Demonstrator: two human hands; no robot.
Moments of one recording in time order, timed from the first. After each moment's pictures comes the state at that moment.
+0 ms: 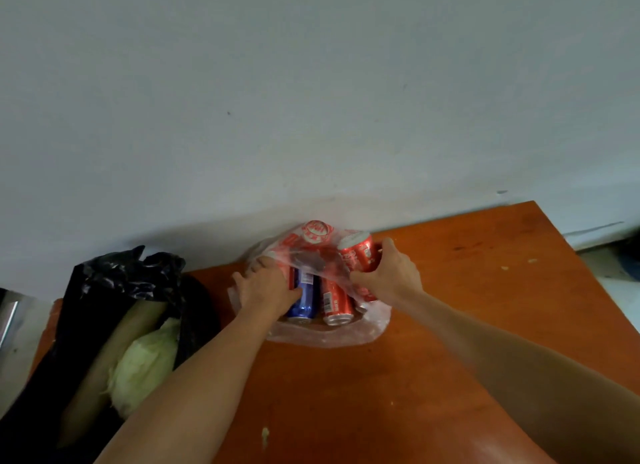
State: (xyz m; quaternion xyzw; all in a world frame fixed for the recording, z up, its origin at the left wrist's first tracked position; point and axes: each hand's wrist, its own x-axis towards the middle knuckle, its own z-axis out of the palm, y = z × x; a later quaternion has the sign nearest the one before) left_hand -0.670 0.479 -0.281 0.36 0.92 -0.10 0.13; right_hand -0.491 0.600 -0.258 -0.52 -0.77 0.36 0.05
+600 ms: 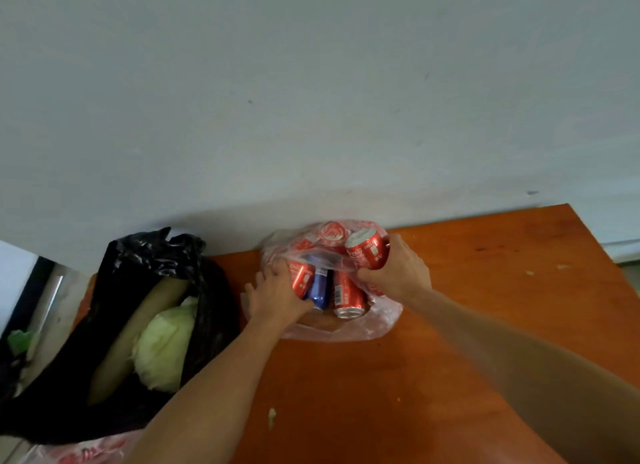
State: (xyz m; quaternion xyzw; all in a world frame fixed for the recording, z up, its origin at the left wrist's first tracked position) left_hand -0.652 0.446 -0.293 0.34 0.93 -0.04 0.16; right_hand -0.492 0.603 -0.272 -0.48 -0.81 0.35 0.05
